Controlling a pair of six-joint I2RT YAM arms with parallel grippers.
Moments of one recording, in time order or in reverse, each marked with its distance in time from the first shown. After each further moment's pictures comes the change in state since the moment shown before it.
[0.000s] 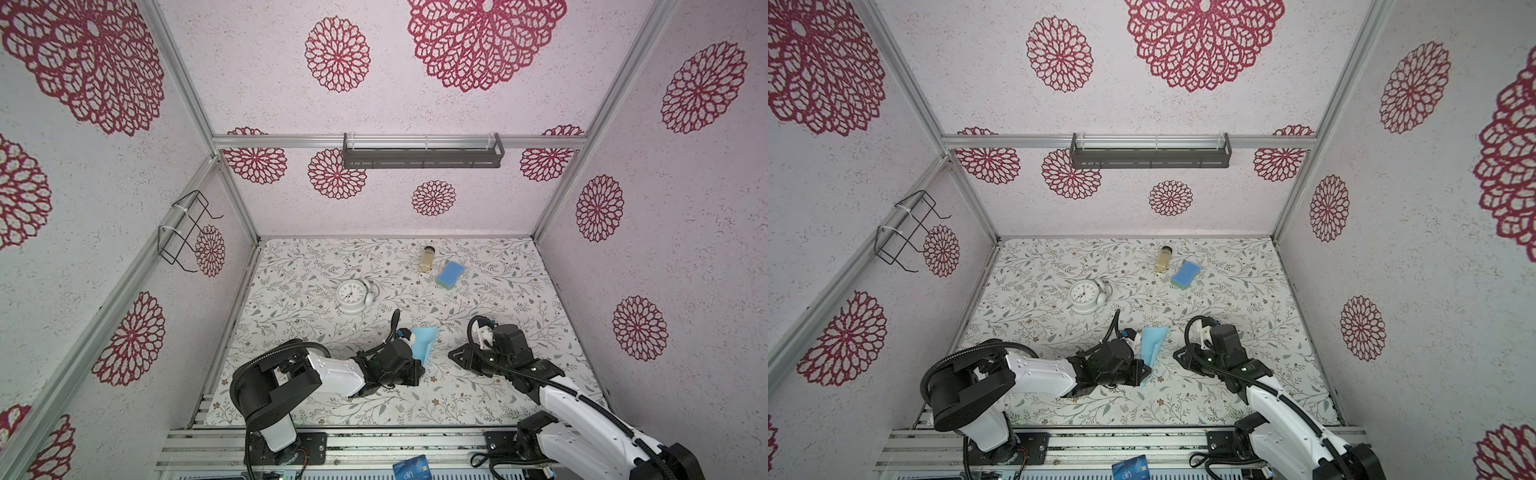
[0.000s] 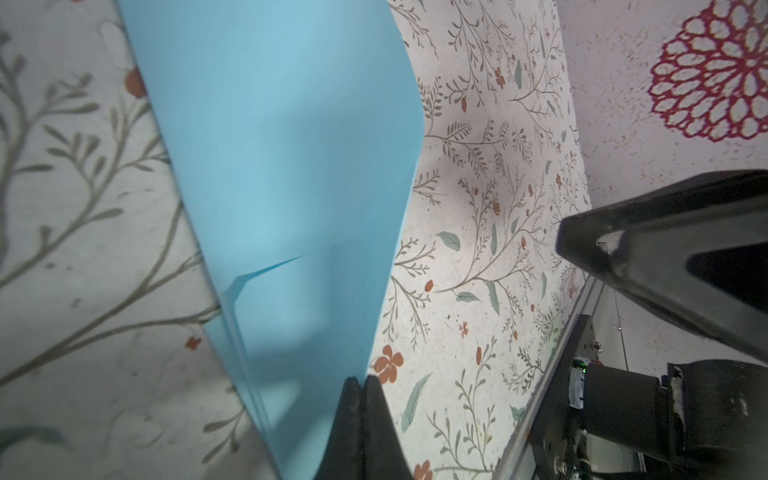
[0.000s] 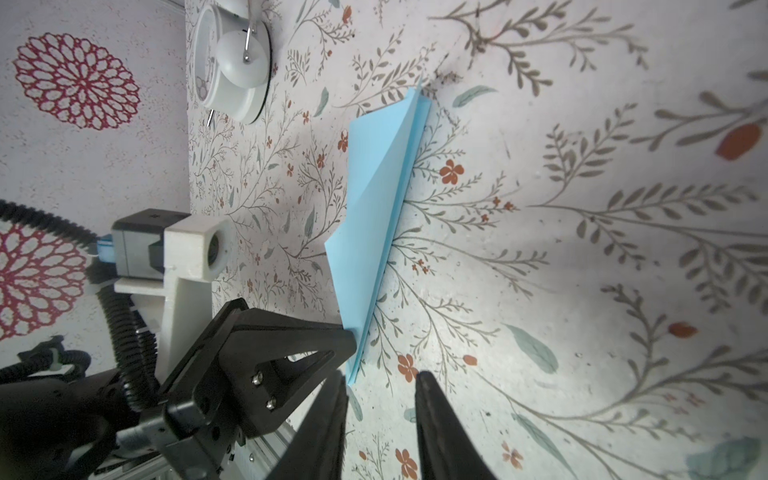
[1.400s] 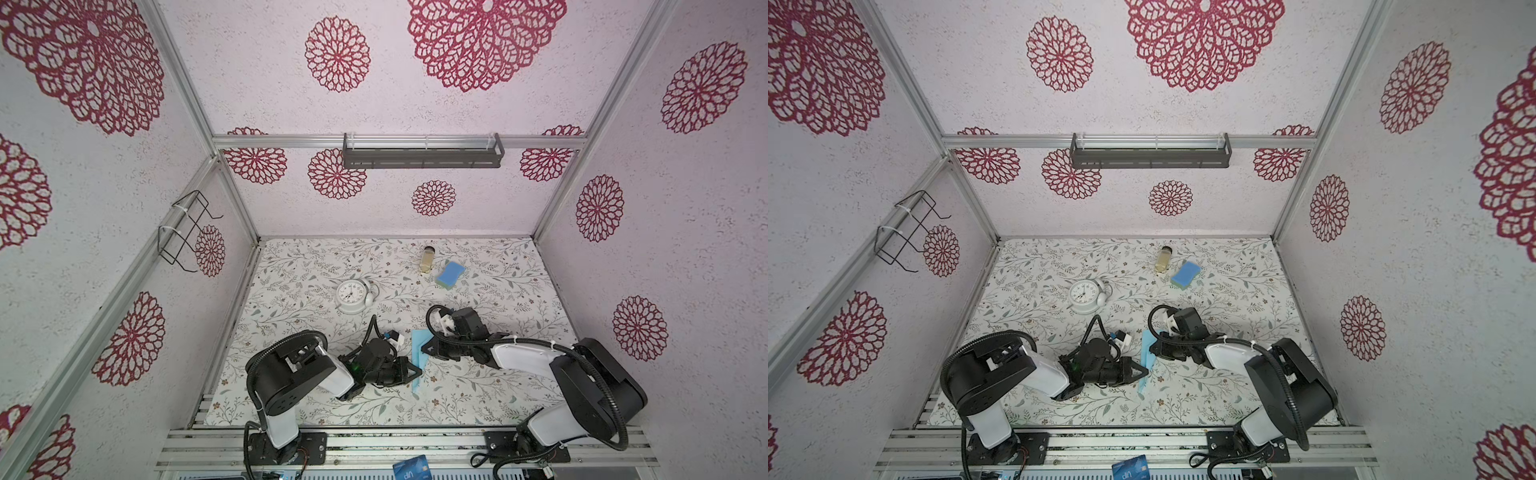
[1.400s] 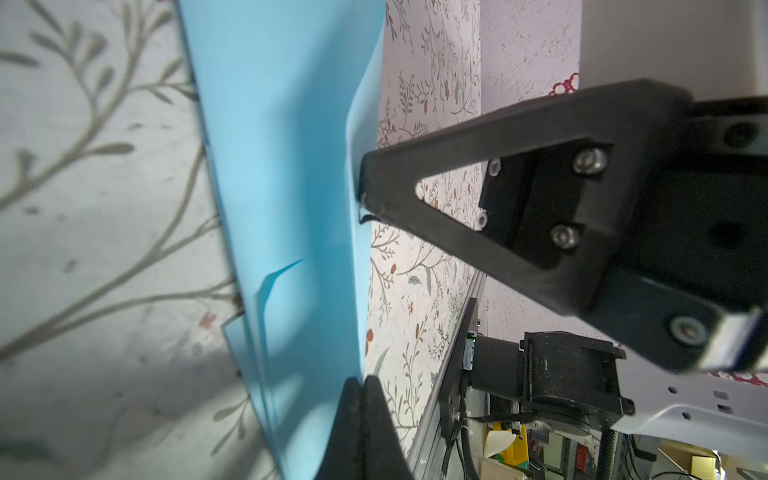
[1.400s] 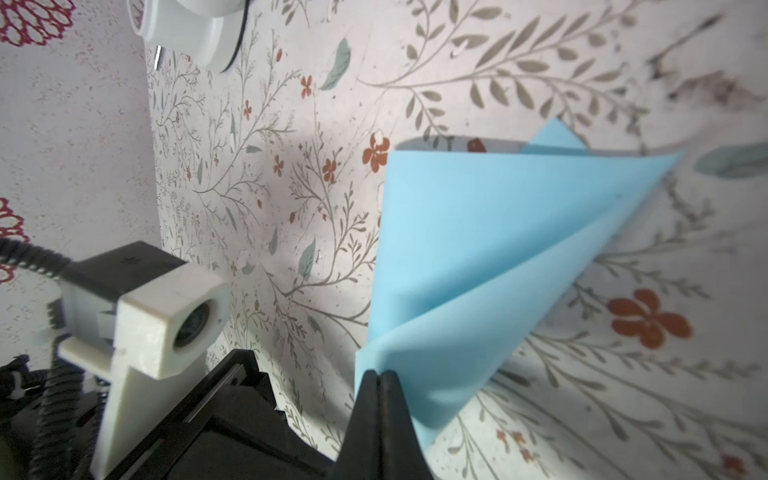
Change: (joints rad) left arm 0.129 0.111 -0.169 0.452 0.288 -0.197; right arm 0.154 0.608 0.203 0.326 -0.026 -0.024
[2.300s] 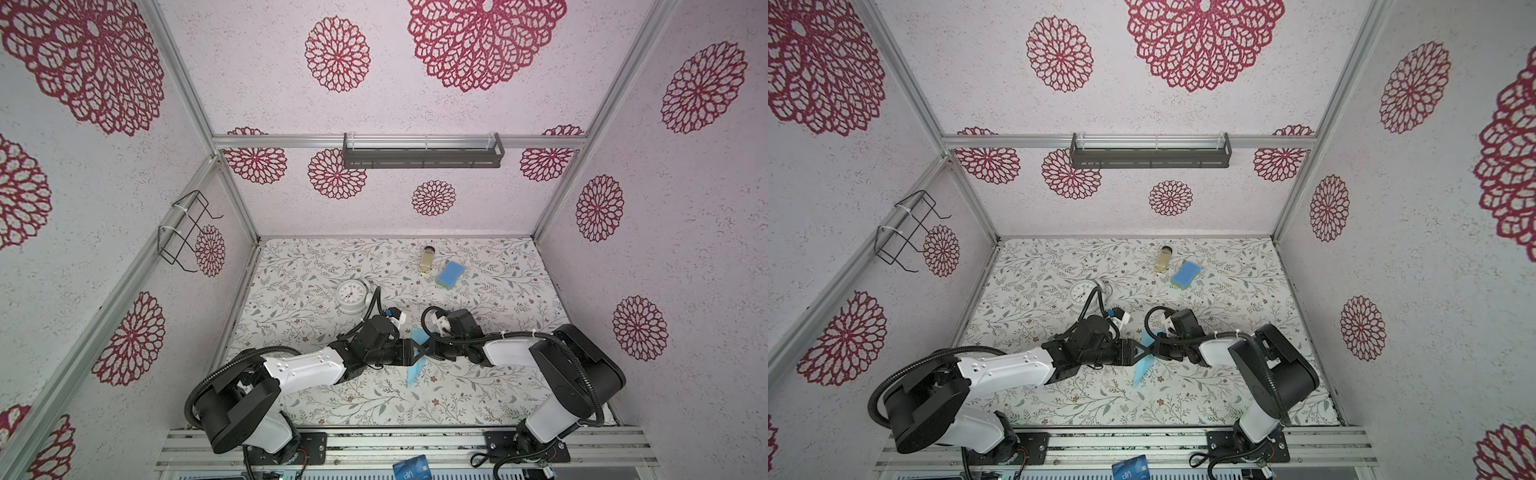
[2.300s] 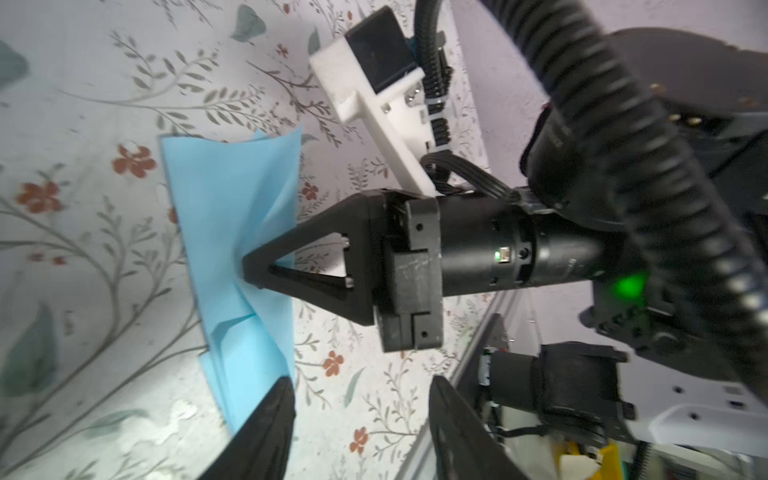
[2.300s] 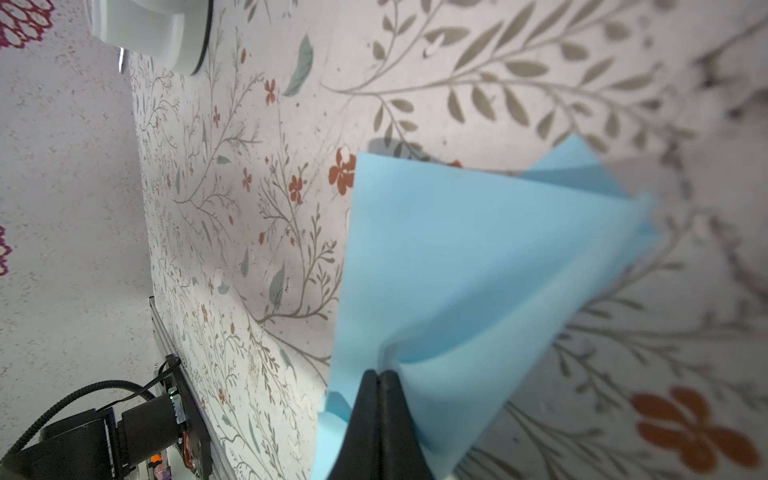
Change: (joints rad) left arm 0.018 -0.322 0.246 -0.705 -0.153 0.323; right arm 0.000 0.112 -0.004 0.127 -0.004 0.013
